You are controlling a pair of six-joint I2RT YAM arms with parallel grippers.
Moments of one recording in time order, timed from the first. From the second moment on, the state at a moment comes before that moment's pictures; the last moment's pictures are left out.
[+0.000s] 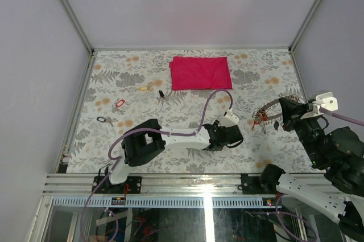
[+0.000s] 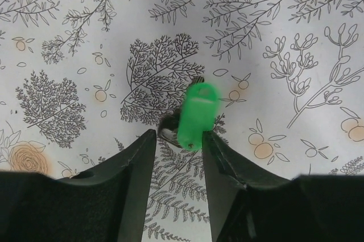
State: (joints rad) left arm -1.24 2.08 1.48 -0.53 -0.49 -0.58; right arm 0.90 0.43 1.14 -0.67 0.63 -0.09
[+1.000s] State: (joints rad) left arm -1.24 2.00 1.41 -0.49 -0.53 -0.60; right arm 0.90 0.45 1.14 -0.67 0.63 -0.08
